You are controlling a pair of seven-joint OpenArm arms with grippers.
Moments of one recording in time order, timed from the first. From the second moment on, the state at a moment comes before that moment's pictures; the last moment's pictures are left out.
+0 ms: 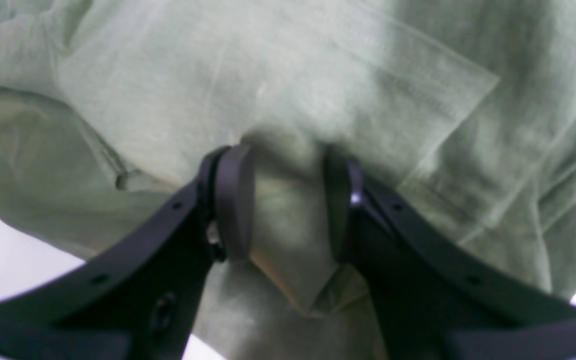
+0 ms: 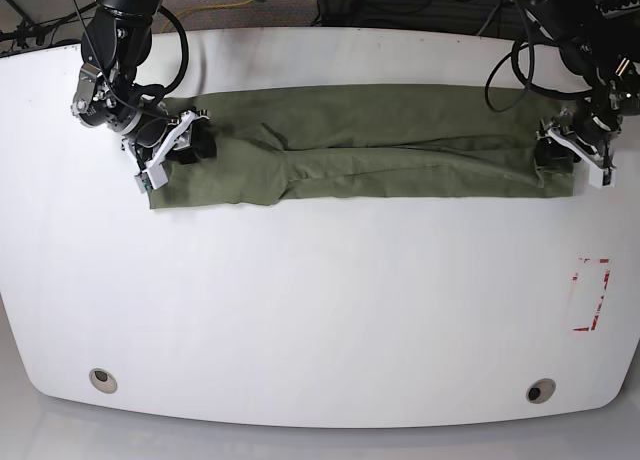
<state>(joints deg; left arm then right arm) 1.6 -11.8 -46.2 79.1 -20.9 -42.8 55.3 -7.8 12.1 21.5 85.5 33.2 41.1 -56.0</state>
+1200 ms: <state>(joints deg) 11.8 0.3 -14.2 110.2 -16.3 -42.8 58.6 -7.7 10.6 21.5 85.5 33.2 41.1 -56.0</state>
